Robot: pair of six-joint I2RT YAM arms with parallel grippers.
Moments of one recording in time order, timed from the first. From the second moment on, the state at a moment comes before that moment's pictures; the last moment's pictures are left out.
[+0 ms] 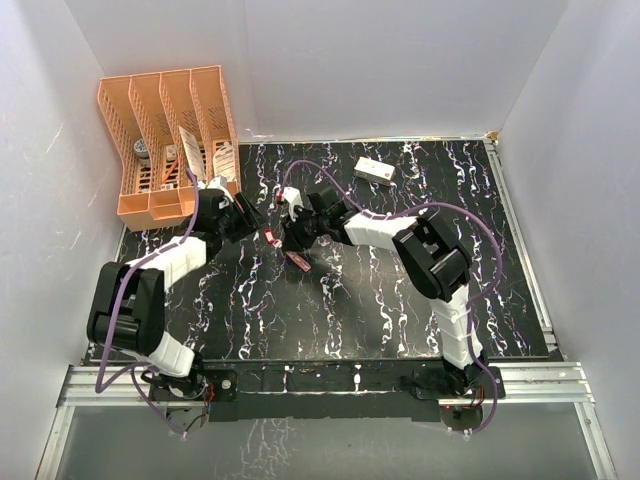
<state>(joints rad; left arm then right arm) -0.20 1.52 0.80 0.09 0.18 -0.66 0.67 2.11 1.41 0.05 -0.57 -0.11</state>
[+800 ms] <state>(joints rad) -0.20 1.67 0.71 0.42 0.29 -0.80 0.67 2.15 1.43 0.05 -0.58 -0.10</state>
